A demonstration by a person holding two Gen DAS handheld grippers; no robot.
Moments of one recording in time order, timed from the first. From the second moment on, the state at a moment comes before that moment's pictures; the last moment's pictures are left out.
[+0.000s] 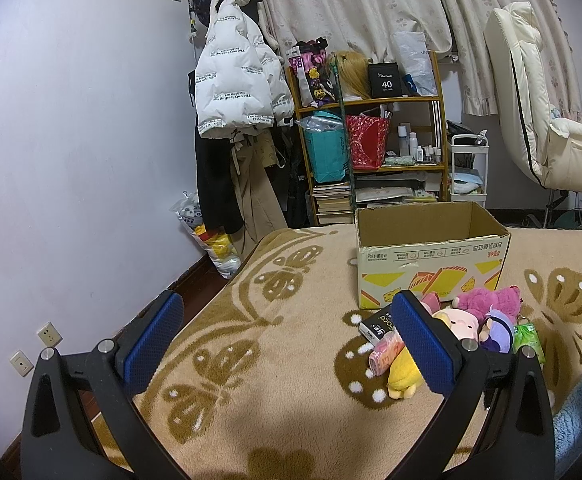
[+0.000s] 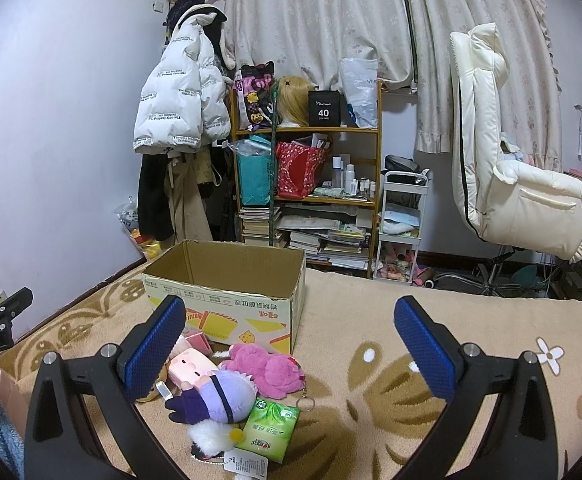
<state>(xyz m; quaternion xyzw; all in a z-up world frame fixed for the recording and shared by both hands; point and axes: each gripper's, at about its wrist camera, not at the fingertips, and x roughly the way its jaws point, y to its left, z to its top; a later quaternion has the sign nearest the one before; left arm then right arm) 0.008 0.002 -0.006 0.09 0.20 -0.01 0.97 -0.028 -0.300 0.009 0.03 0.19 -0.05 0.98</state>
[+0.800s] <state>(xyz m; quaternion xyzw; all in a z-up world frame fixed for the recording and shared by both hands) 0.022 0.002 -0.021 0.10 0.24 -0.01 0.96 -0.022 -0.294 -0.005 0.02 0.22 -0.05 0.97</state>
